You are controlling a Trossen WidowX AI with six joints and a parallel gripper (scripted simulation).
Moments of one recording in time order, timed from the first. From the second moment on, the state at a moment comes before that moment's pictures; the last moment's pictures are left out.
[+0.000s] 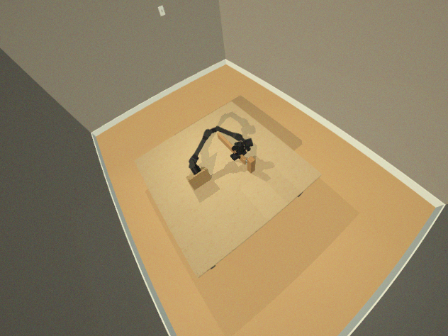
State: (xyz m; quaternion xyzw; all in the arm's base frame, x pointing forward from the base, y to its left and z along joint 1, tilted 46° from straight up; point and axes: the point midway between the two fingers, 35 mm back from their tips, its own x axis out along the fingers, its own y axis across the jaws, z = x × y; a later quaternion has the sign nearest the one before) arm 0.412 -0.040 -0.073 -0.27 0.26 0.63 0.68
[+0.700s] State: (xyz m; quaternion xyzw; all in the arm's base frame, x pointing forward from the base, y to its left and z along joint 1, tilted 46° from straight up) arm 0.414 -0.040 -0.074 -0.27 0.26 0.63 0.68
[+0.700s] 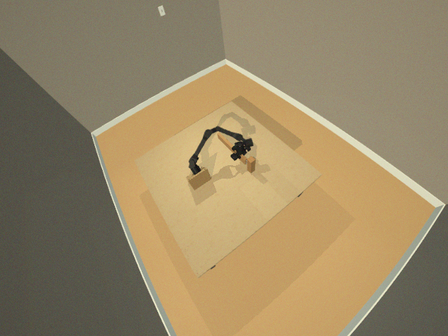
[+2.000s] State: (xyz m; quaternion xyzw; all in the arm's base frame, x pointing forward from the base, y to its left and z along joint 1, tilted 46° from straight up) arm 0.414 -0.043 -0.077 -0.27 0.26 0.63 0.68
